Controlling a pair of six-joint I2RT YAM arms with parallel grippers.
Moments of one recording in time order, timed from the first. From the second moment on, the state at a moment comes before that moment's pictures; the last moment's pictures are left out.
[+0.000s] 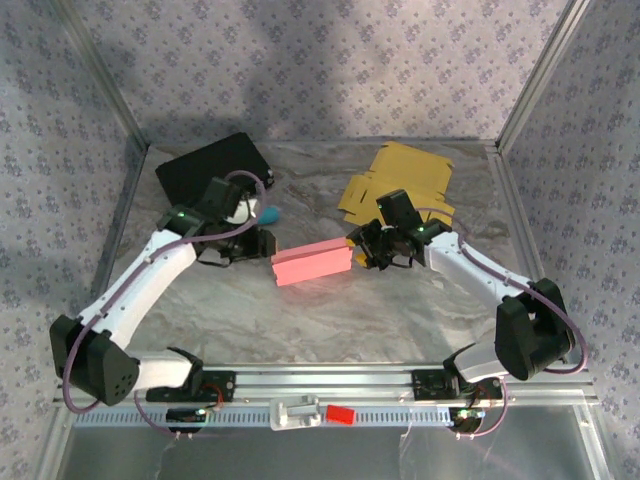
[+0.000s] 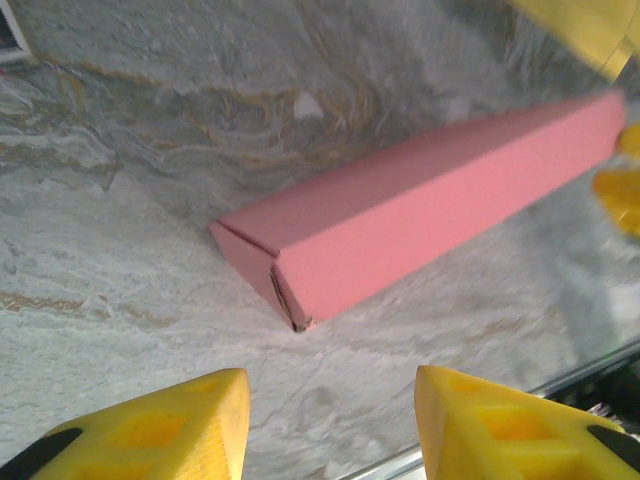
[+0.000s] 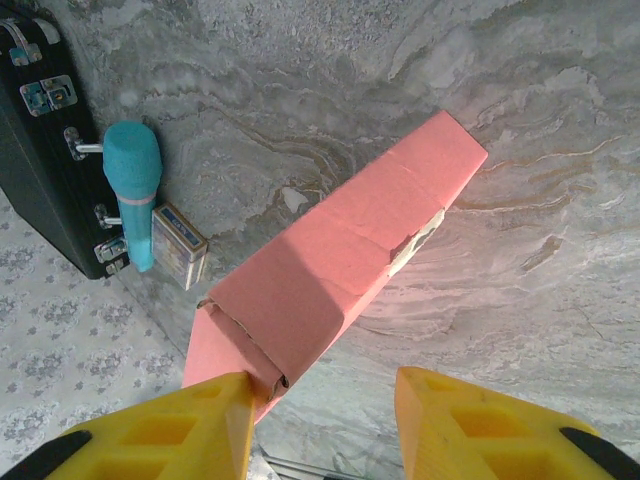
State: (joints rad) left arm -0.45 1.28 1.20 -0.98 0.30 -0.51; right arm 0.51 1.42 0.99 -0.50 -0.37 1.41
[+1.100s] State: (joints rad) left arm -0.41 1.28 0.93 -0.70 0.44 -0.64; right arm 0.51 1.42 0.99 -0.52 -0.37 1.40
